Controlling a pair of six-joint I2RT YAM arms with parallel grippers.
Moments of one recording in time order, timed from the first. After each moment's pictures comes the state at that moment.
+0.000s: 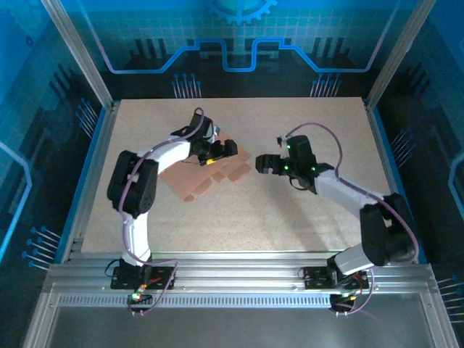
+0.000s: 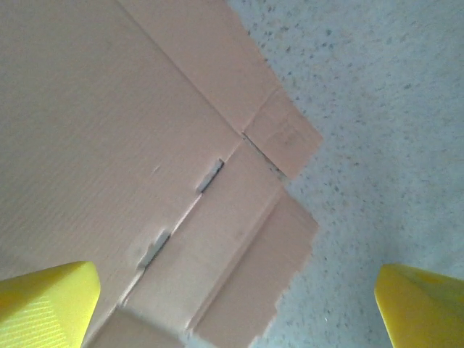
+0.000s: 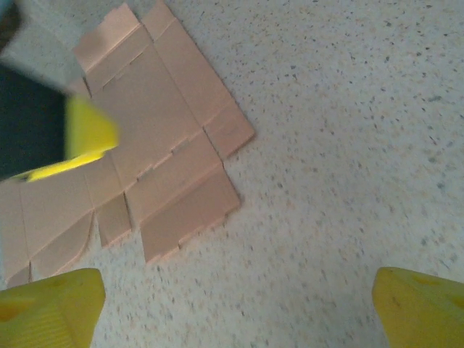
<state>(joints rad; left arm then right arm) -0.32 1.94 1.37 -0.39 0.38 -0.57 0.39 1.52 0.92 -0.12 -0.16 0.40</state>
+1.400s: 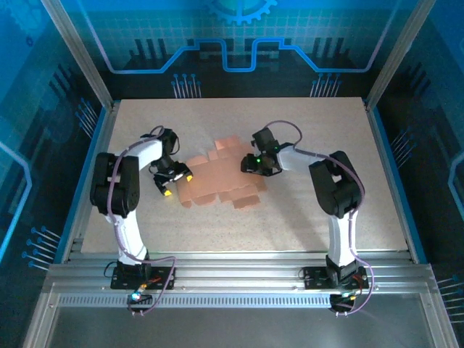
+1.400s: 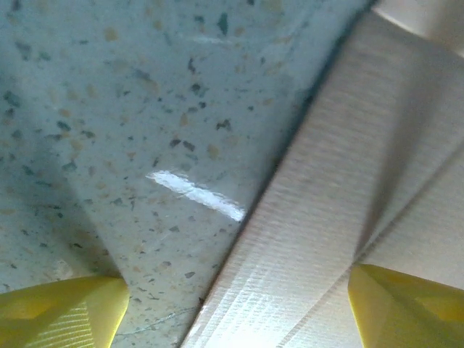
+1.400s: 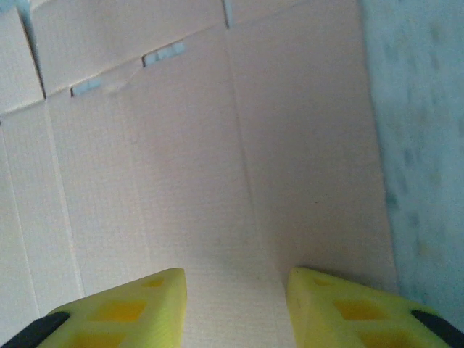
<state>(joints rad) -0.07 1.98 1.32 -0.93 0.17 -0.77 0.49 2.01 1.29 -0.34 -0.22 0.57</state>
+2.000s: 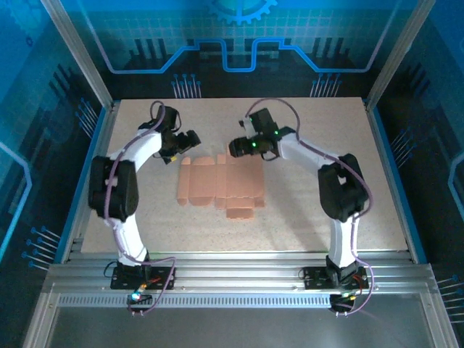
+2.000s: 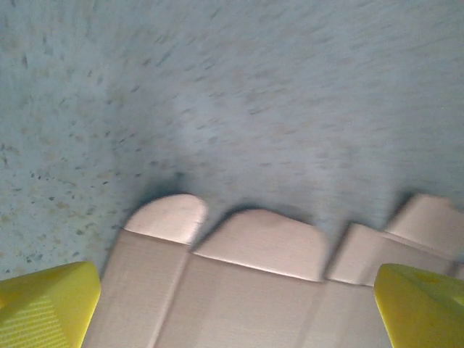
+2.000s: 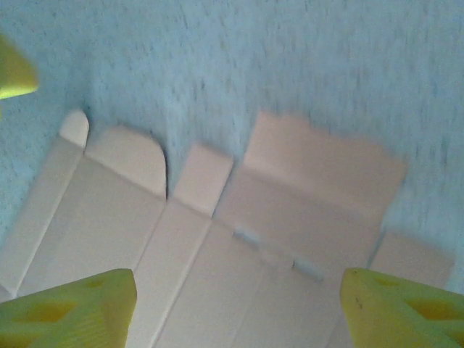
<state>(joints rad) -0.11 1.84 1.38 -0.60 0.15 -0.68 0.49 2.03 1.61 -0.46 -0.21 0.21</state>
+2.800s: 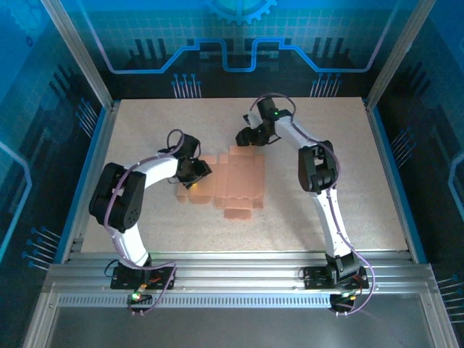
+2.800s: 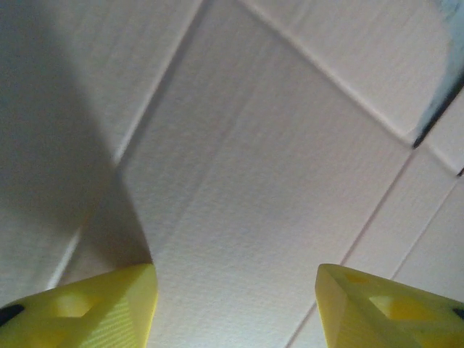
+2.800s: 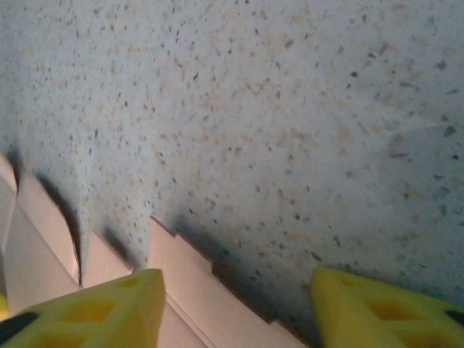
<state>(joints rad) -0.29 1.83 1.10 -0.45 0.15 -0.91 0.33 2.55 2.20 -0.79 -0.55 0.13</state>
